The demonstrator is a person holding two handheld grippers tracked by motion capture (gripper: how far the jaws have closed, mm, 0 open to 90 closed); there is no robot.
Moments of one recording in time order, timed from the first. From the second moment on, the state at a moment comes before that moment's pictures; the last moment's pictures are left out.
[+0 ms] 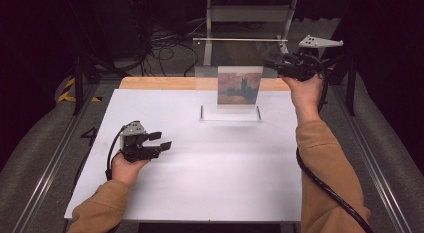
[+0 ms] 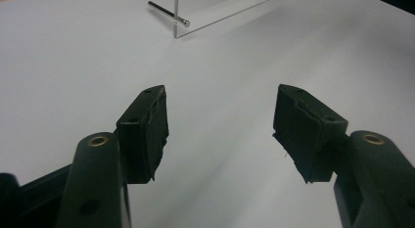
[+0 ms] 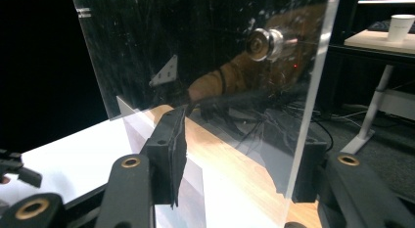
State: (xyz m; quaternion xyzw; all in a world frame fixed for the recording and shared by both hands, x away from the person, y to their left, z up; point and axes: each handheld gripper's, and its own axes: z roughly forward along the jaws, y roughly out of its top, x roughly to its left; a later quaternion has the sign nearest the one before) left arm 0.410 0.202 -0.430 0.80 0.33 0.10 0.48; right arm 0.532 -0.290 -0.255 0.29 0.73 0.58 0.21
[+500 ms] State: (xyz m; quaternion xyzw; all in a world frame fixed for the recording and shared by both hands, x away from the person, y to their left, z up) left arm 0.409 0.200 -0.435 0.81 0.34 0.10 0.48; right arm 0.550 -0.287 -0.261 0.31 0.73 0.58 0.21
